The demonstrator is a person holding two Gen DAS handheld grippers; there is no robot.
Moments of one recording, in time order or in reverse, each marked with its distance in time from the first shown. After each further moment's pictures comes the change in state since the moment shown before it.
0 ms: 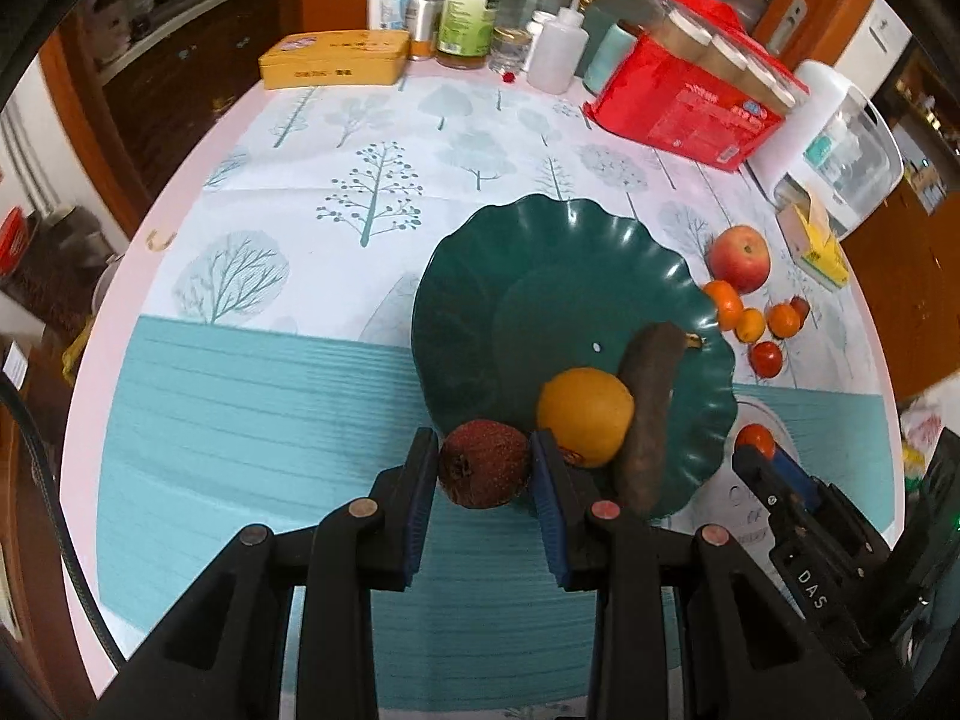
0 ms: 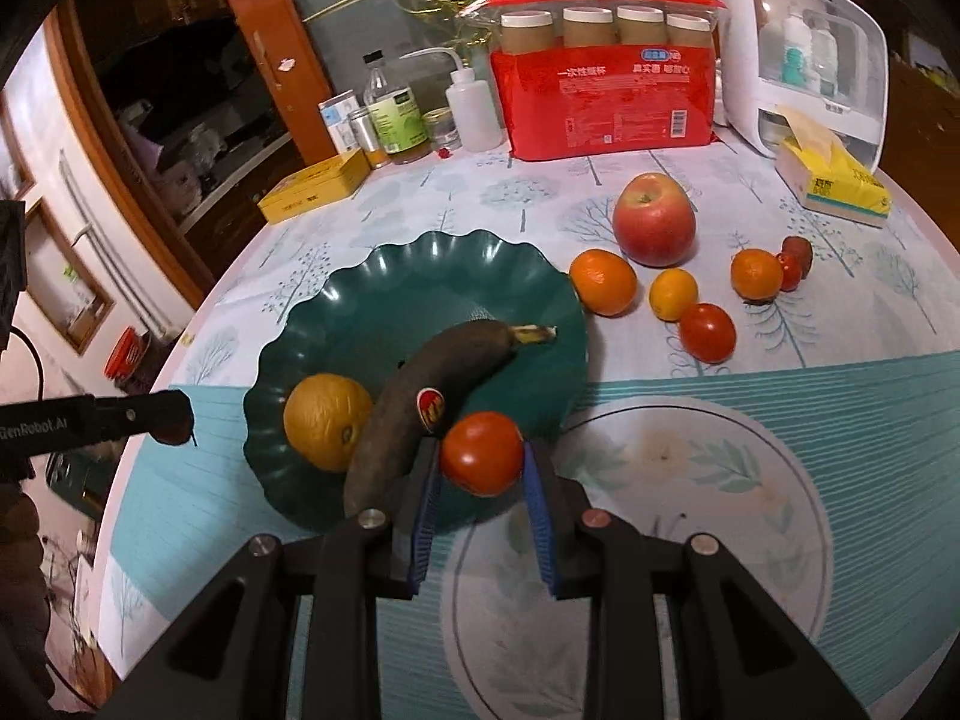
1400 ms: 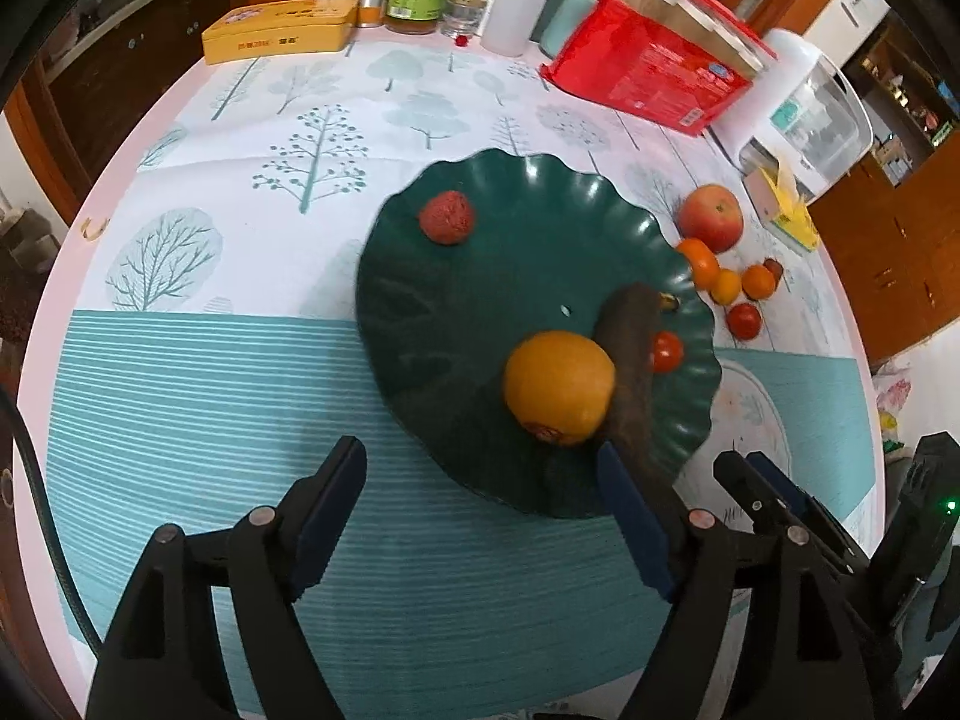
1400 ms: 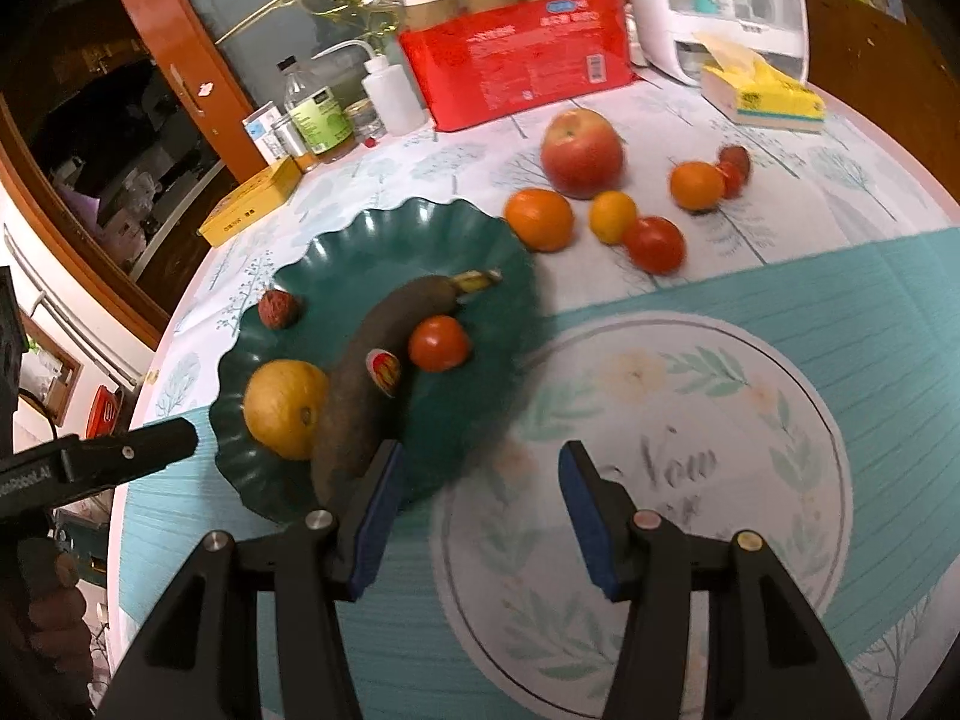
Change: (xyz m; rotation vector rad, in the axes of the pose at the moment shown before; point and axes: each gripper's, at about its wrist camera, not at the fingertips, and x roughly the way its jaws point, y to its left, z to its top) left arm 0.023 -0.008 -0.012 0.041 0.058 -0.093; right arm 0.002 -0.018 -0.026 0.190 0.041 -0.069
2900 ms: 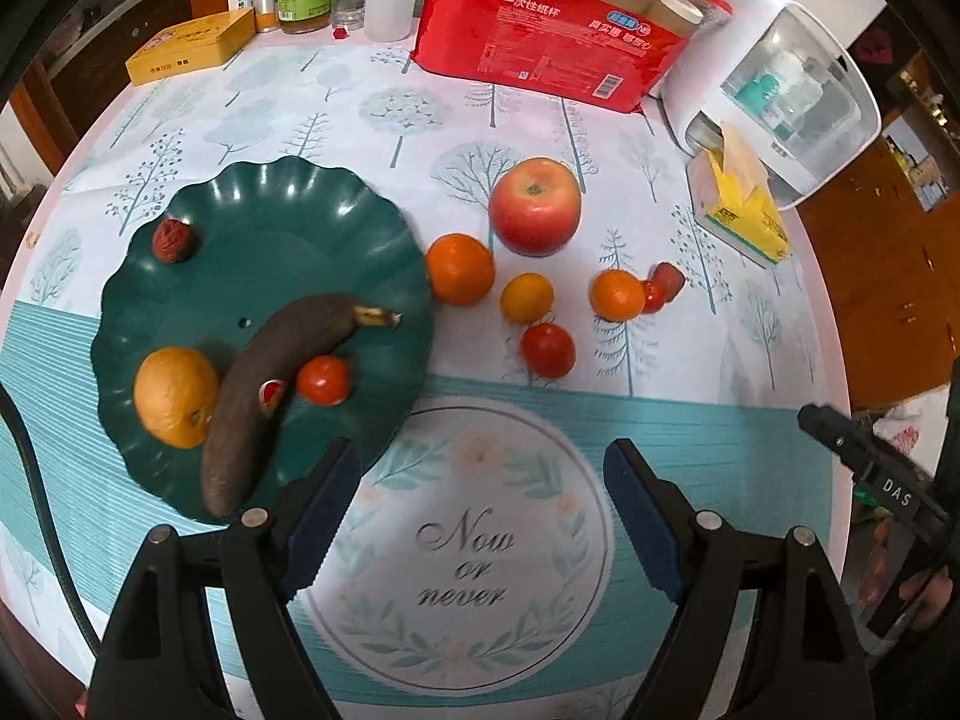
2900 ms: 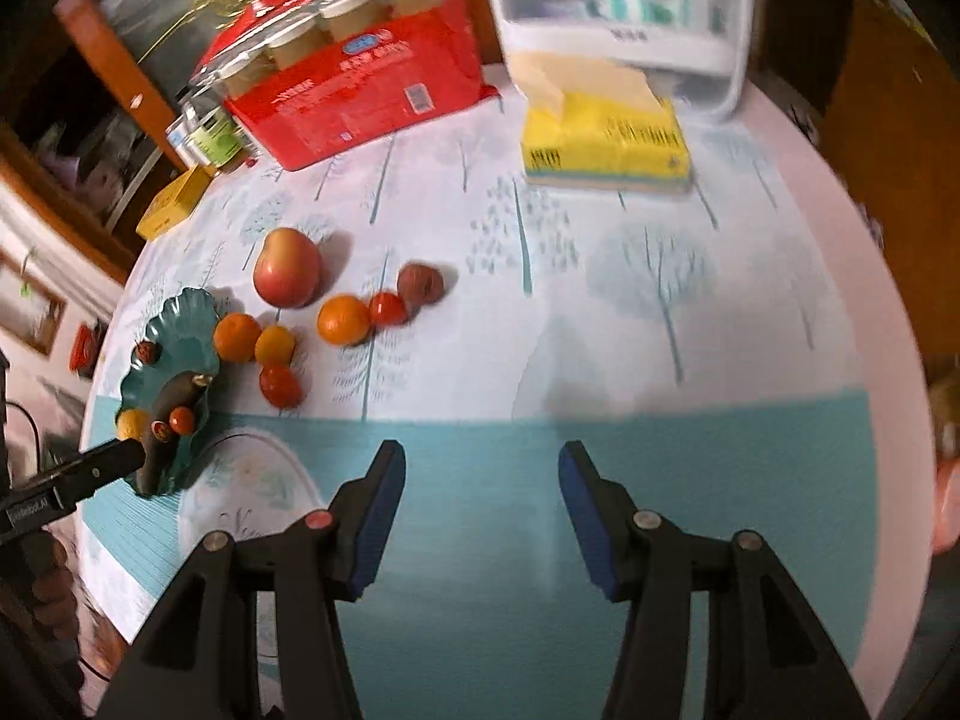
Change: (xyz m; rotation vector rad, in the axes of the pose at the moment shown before) left arm 0.037 -0.220 0.036 -0.112 0.042 0.066; right arm -0.046 -0.237 0.174 -0.185 0.210 -0.017
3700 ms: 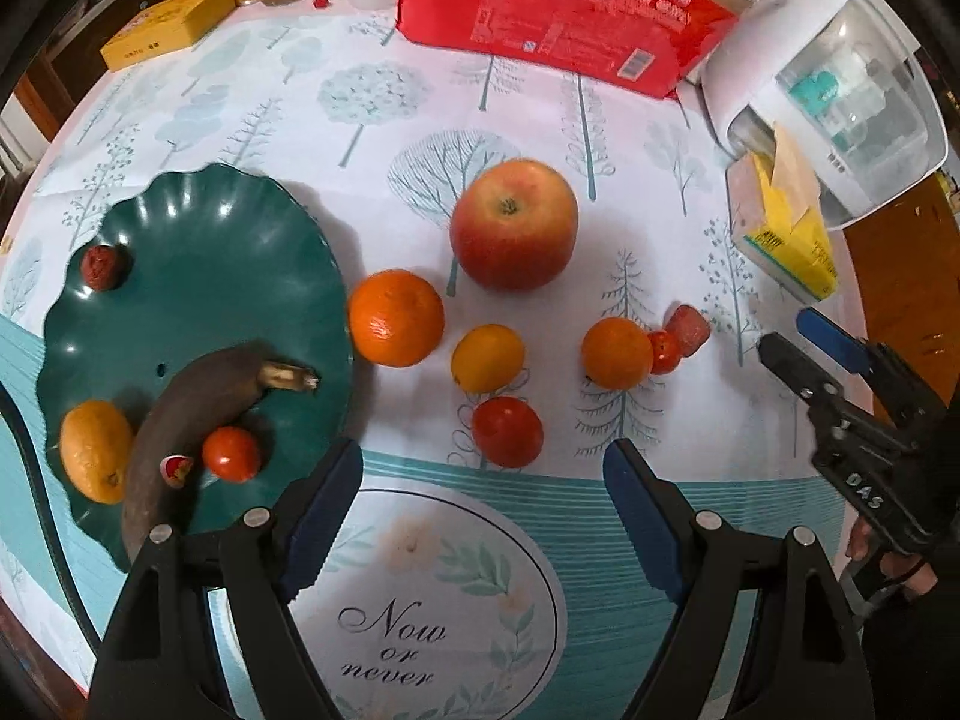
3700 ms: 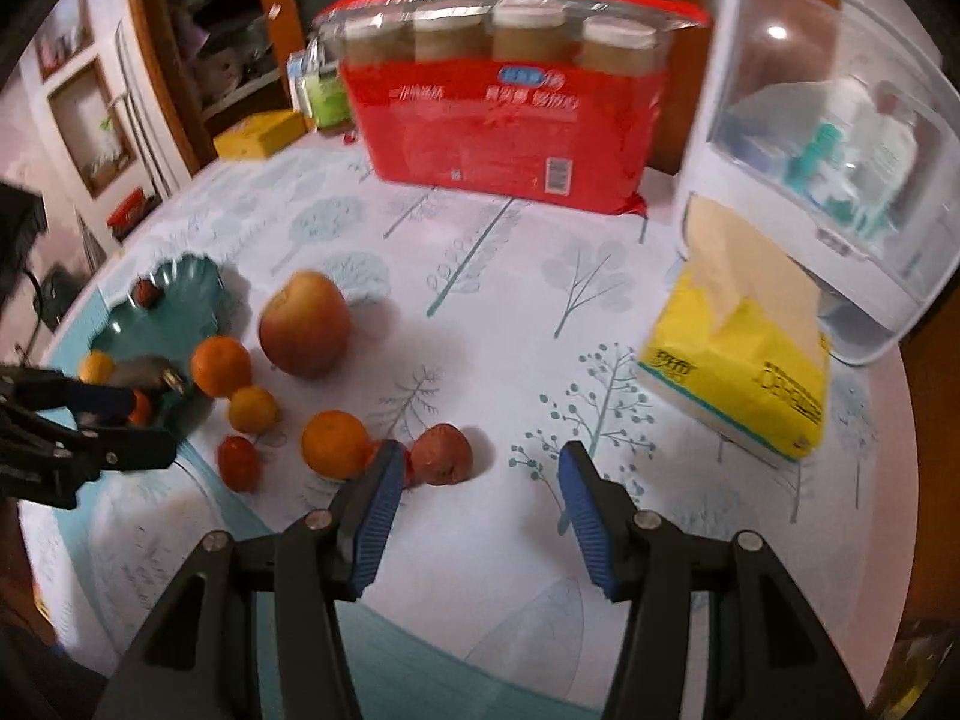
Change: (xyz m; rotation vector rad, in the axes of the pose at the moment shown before) left arm 0.067 -0.035 0.050 -0.056 0.074 0.052; right arm 0.068 0.033 0.085 -0.458 -0.103 0.052
